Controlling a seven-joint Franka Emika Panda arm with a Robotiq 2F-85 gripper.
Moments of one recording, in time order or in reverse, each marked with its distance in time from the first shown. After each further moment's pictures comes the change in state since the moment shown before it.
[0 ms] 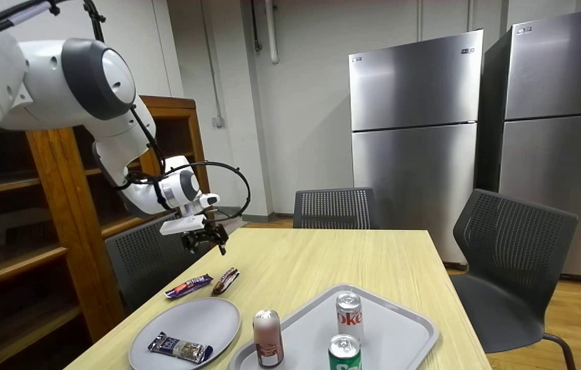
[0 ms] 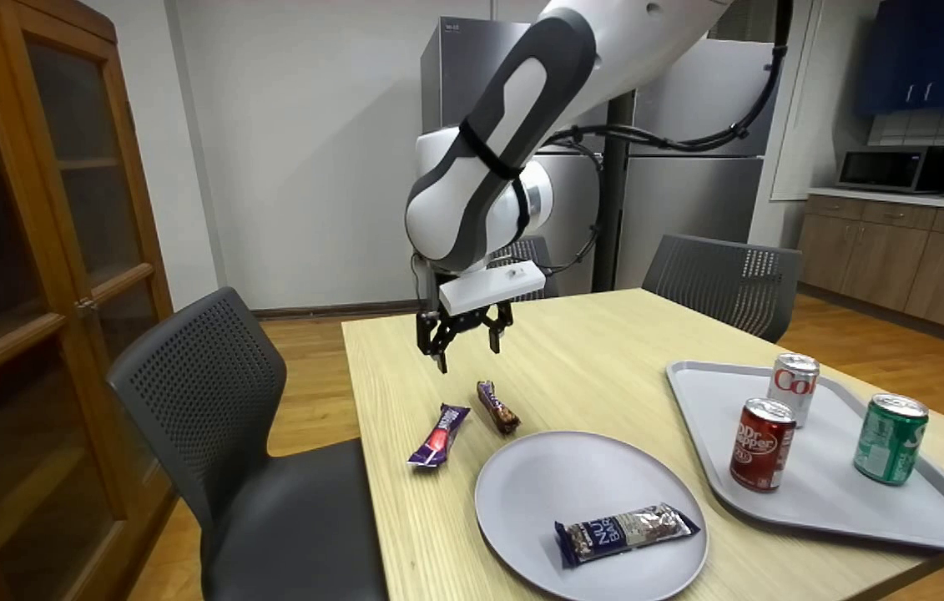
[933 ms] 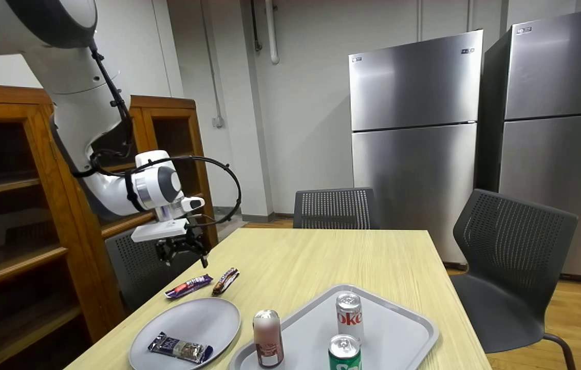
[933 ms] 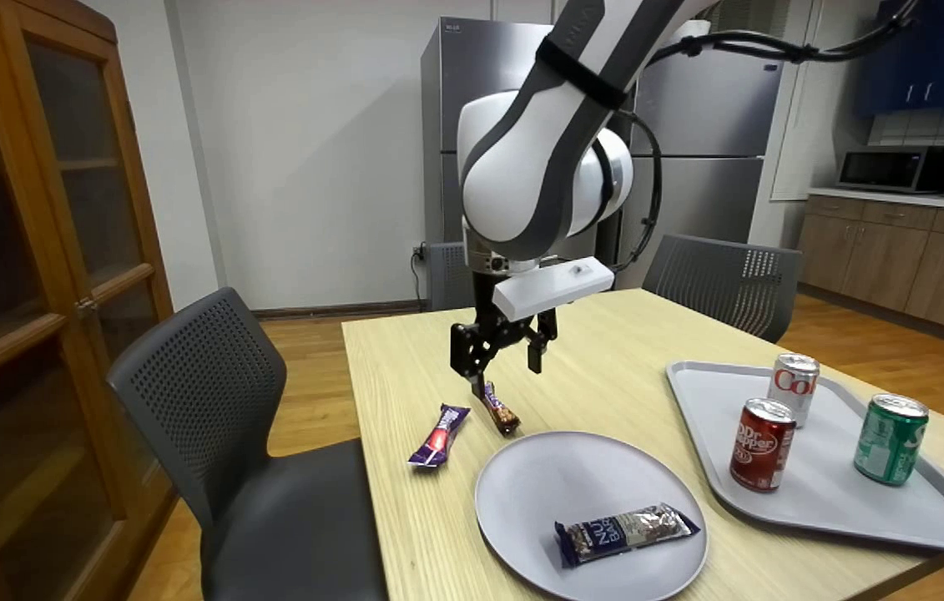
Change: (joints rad) arm -0.036 -0.316 0.064 -0.487 -0.011 0.118 -0.060
